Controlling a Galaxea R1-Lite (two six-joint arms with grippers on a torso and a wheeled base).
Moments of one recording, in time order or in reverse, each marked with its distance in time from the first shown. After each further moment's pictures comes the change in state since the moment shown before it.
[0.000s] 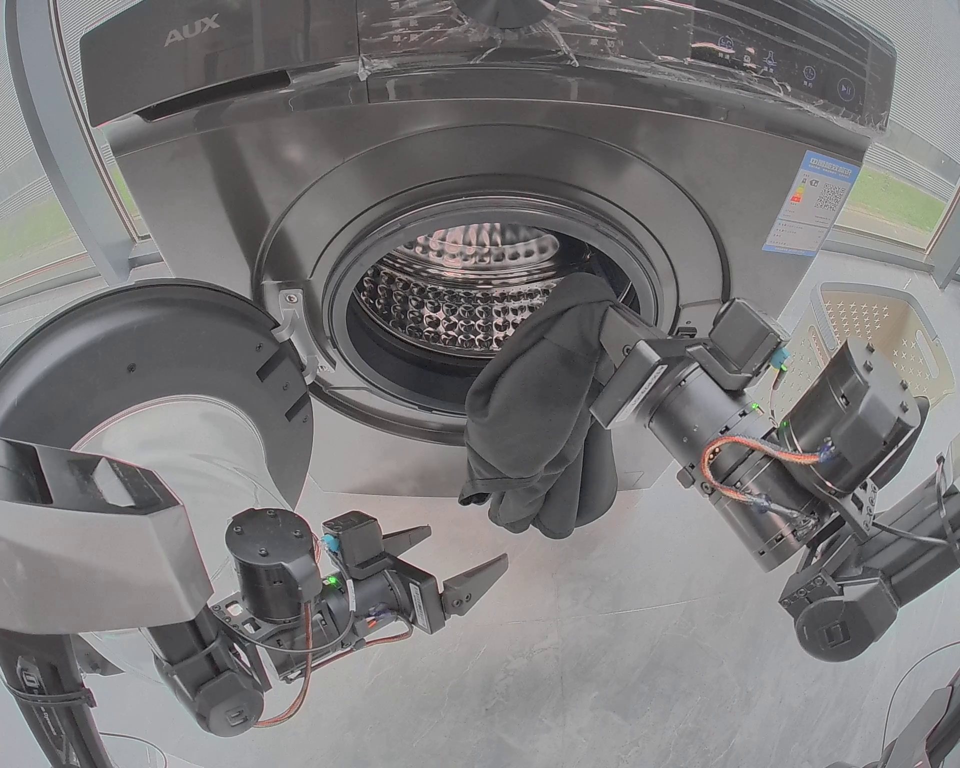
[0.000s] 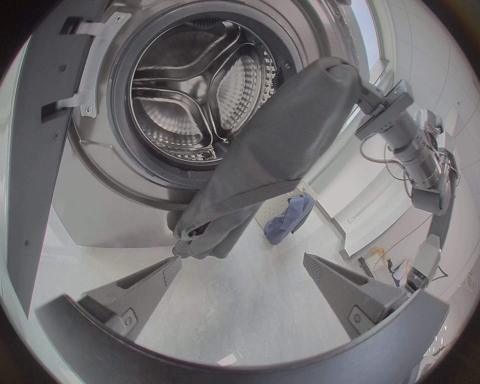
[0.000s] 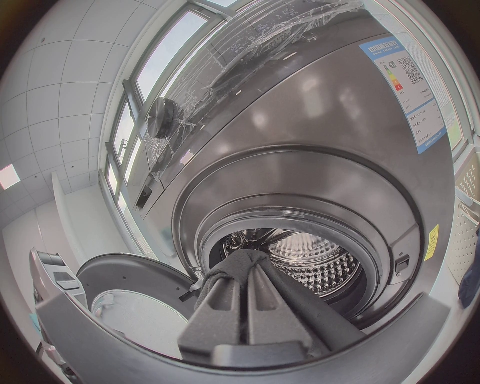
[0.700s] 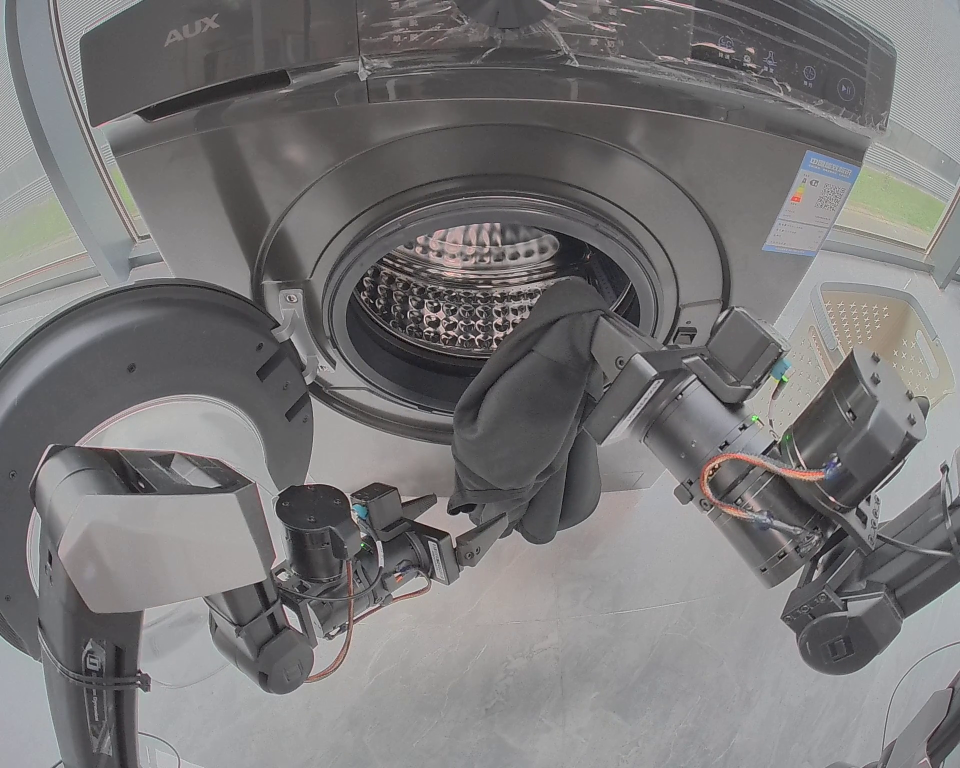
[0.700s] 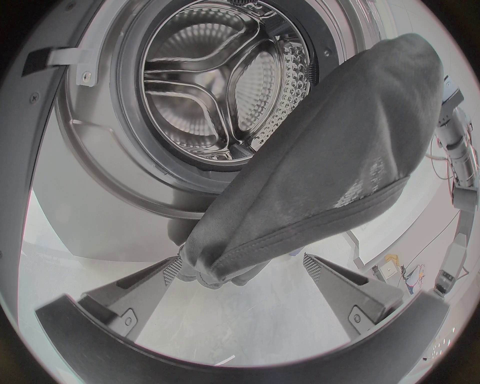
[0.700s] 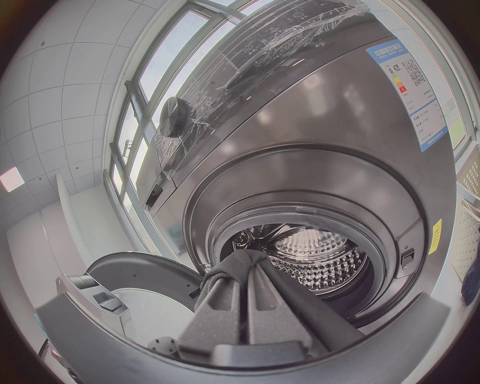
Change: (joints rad) left arm 0.083 0.213 -0.259 0.001 -0.008 0.005; right arm 0.036 -0.013 0.020 -0.005 0.000 -0.001
